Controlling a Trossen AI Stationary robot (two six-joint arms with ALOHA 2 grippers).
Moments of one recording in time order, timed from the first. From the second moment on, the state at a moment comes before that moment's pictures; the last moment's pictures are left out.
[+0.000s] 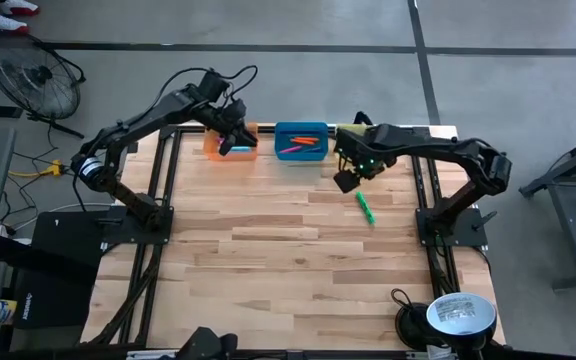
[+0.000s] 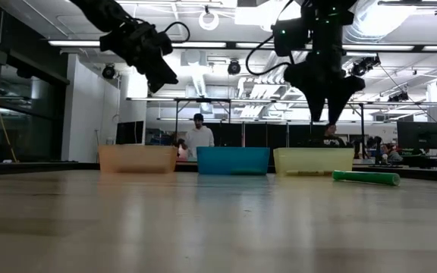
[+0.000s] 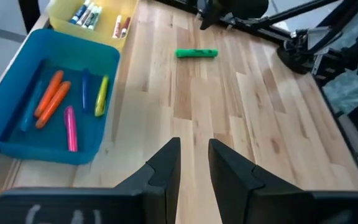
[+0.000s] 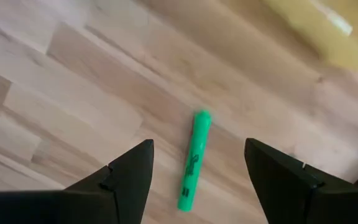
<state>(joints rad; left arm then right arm) 0.85 1.49 1.26 -0.67 0.85 0.42 -0.42 1.56 1.23 -1.14 0.02 0.61</state>
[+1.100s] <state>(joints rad) 0.78 1.50 1.26 -0.65 0.83 0.47 -0.27 1.56 0.80 -0.85 -0.07 0.81</state>
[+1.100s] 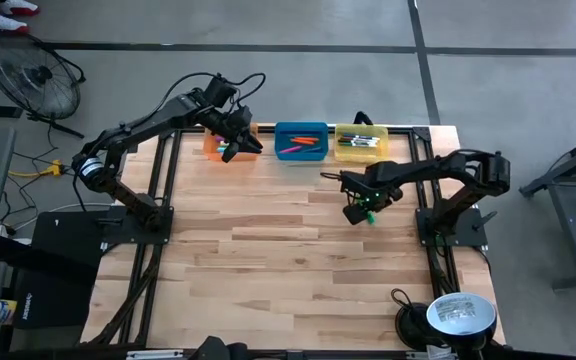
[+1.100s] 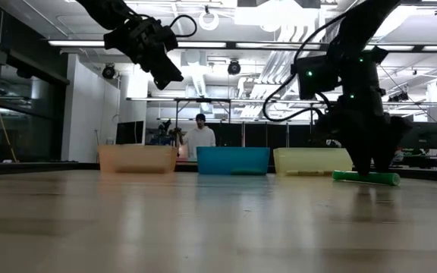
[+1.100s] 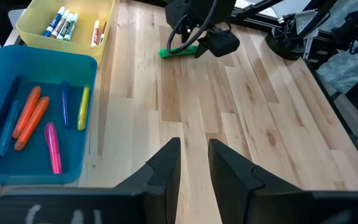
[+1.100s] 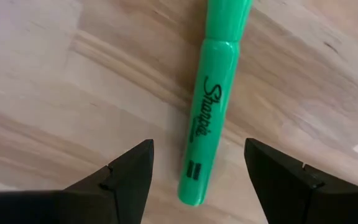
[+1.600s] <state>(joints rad) 0.78 1.50 1.26 -0.65 0.83 0.47 -0.27 1.56 0.70 -0.72 -0.08 0.81</state>
